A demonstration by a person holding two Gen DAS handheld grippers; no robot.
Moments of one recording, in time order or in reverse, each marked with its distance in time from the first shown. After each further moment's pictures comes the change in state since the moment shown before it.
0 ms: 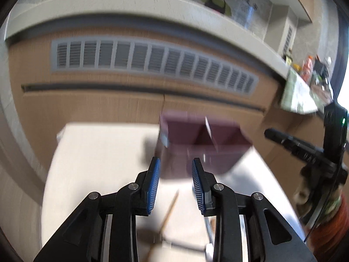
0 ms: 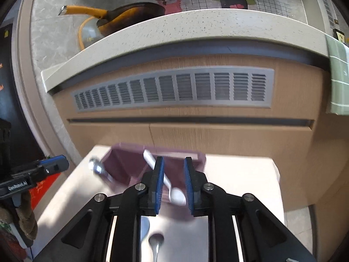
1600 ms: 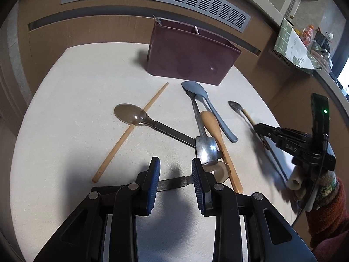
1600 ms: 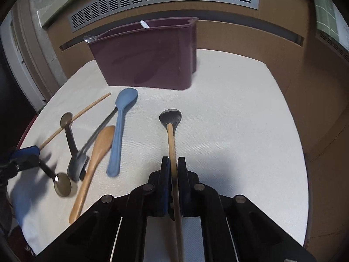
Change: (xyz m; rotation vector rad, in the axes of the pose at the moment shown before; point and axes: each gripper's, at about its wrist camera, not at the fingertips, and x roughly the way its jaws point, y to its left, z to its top) left arm -0.022 -0.019 -0.121 -0.052 0.261 -0.021; right arm -0.004 0.001 -0.139 0.007 0.328 -0.076
